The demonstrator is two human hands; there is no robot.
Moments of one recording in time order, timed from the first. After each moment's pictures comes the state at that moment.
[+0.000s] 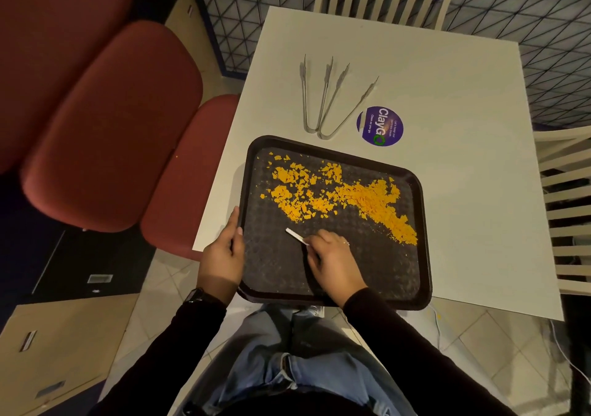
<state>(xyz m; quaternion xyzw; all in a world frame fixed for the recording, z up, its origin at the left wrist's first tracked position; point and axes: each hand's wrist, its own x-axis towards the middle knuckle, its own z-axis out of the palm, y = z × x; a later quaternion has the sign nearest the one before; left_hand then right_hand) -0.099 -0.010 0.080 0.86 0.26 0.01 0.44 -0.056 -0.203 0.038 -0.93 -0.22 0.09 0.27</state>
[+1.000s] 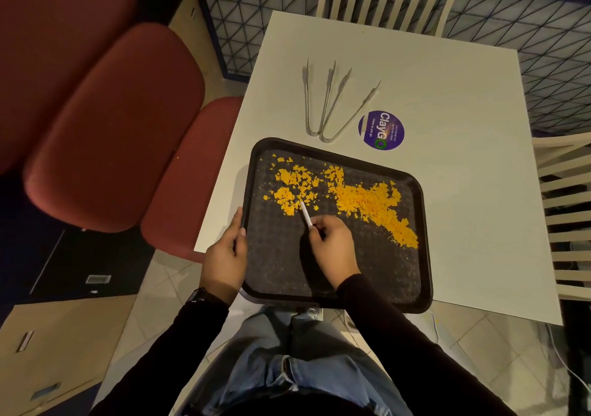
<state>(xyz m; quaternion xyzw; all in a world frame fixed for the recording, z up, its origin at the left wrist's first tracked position) -0.097 -0.009 0.081 0.86 0.25 -0.01 0.44 -0.033 -0.180 0.057 -0.89 0.01 0.12 0.44</state>
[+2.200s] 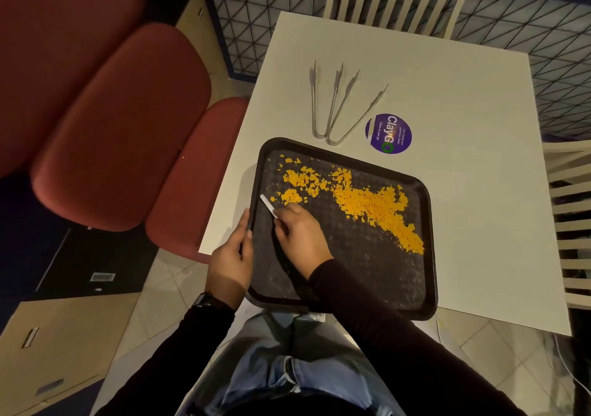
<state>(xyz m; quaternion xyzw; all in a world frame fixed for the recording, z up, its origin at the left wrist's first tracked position) -0.096 -0.008 0.081 0.86 0.25 0.02 0.43 -0.020 -0.124 0.069 -0.90 -0.22 0.07 0.36</state>
